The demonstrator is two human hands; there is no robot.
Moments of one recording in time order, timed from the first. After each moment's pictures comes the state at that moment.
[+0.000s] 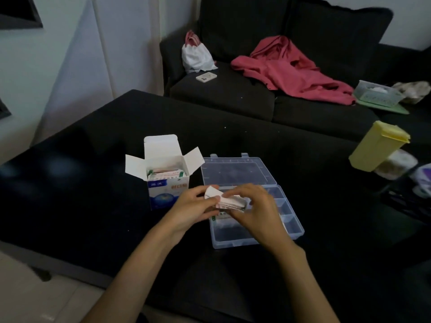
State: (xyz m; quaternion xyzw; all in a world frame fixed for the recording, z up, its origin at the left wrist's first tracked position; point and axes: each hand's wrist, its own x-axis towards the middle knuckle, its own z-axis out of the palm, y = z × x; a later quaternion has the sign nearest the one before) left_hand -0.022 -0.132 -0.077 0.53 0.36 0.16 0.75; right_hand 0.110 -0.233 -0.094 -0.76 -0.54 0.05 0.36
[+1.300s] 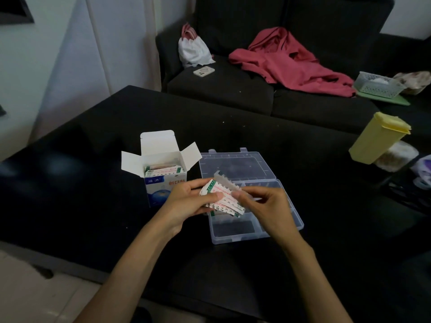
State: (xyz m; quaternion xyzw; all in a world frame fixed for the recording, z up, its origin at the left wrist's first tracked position) left_hand -0.025 -0.128 -0.076 0.56 0.32 0.18 0.74; right_hand 0.111 -0.247 -0.081 -0.68 -0.43 0.23 0.55
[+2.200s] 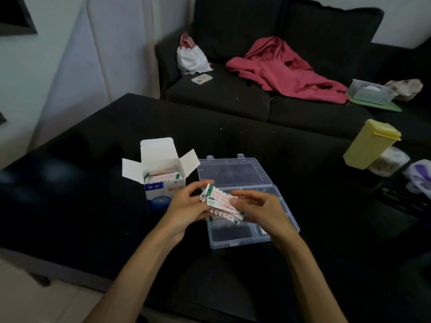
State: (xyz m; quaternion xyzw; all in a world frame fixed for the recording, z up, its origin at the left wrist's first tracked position) left_hand -0.023 -0.133 -0.080 0.55 0.32 0.21 0.74; right_hand 0.111 -0.245 -0.071 -0.69 -0.32 0.35 0.55
